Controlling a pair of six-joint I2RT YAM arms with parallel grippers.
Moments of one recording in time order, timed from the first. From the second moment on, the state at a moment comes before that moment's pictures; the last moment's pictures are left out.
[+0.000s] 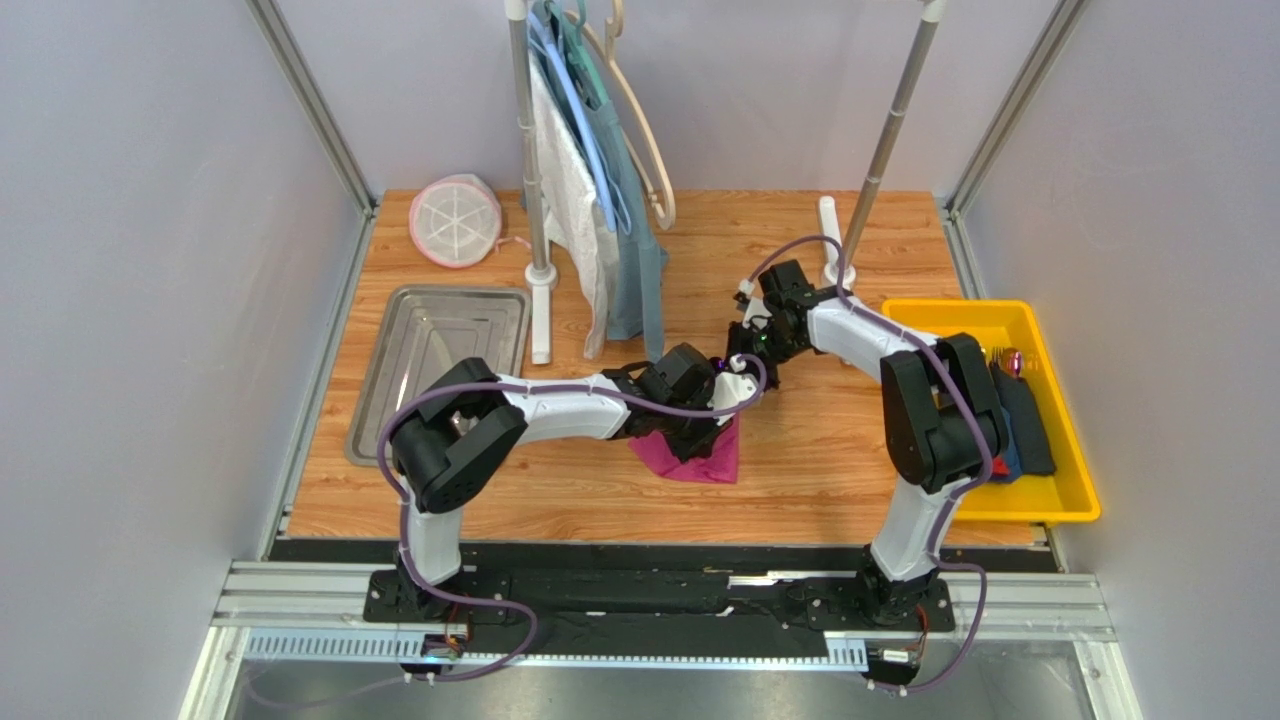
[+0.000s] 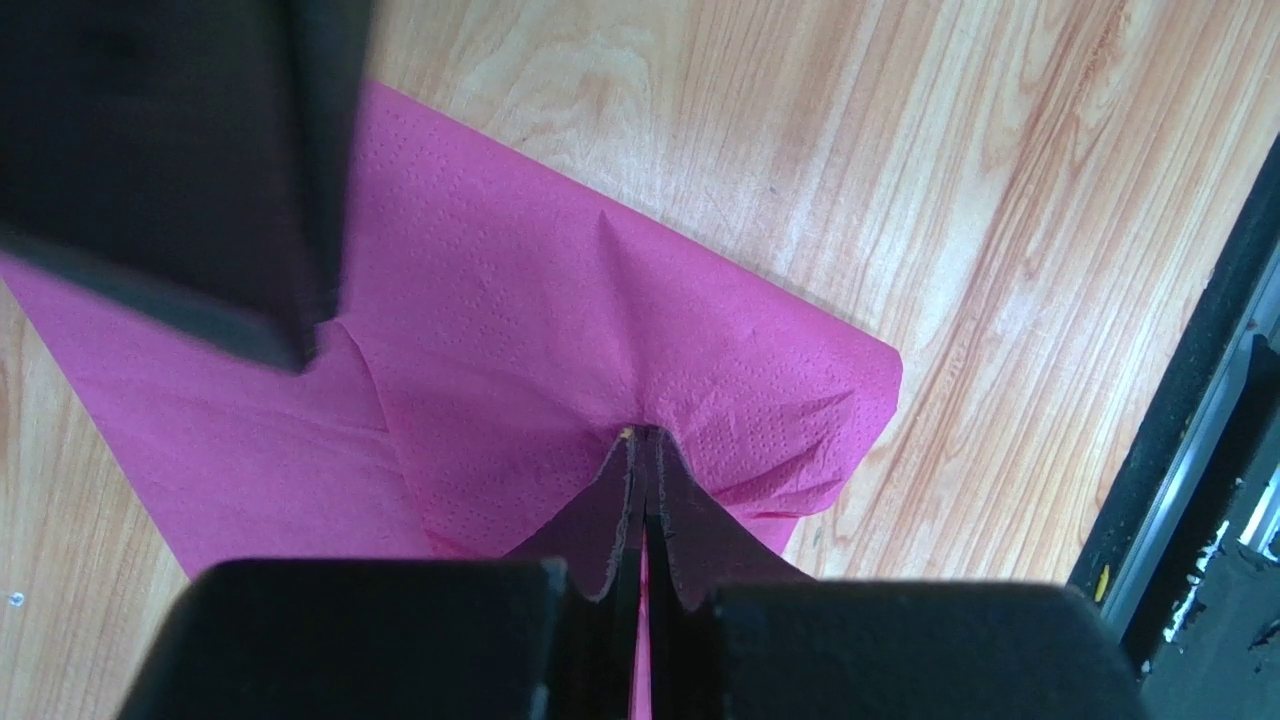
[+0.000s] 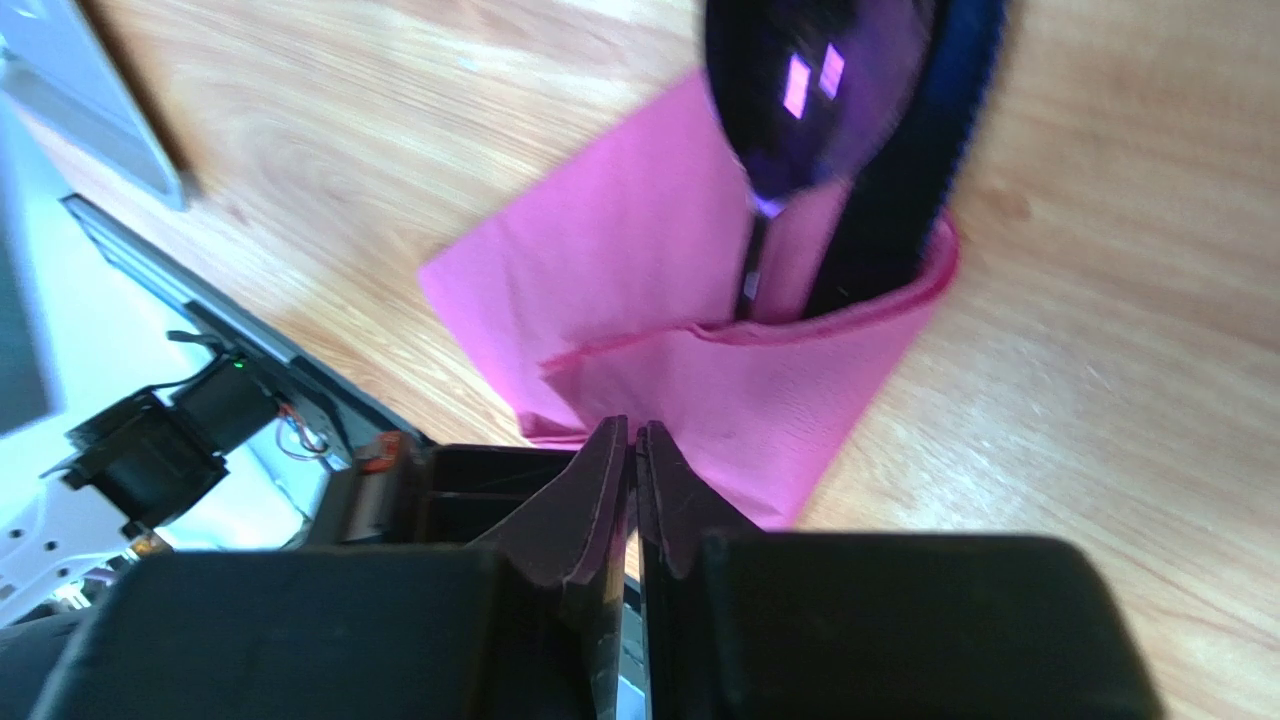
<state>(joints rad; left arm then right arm) -0.96 1.90 1.14 -0.13 0.30 0.11 0.33 1.83 1.21 -0.63 -0.57 0.41</state>
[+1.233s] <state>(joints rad) -0.96 1.90 1.13 -0.13 0.31 0.11 0.36 1.89 1.15 -0.55 -0.58 0.42</state>
